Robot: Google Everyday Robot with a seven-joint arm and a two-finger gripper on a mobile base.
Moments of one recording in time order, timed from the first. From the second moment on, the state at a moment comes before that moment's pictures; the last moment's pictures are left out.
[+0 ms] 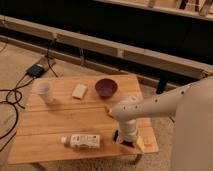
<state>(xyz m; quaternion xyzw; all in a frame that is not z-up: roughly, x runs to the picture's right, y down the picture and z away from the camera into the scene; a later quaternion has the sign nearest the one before) 0.130 0.312 0.736 -0.20 0.45 0.73 0.48</state>
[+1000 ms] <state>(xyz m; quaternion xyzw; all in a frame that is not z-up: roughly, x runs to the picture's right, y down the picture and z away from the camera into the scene) 0.171 0.304 0.761 -0.18 0.50 0.71 0.47</state>
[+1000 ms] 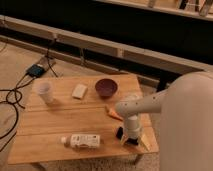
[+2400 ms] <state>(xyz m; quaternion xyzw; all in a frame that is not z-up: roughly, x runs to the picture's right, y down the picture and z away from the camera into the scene) 0.243 0.264 0.798 -0.11 0.51 0.74 0.43</state>
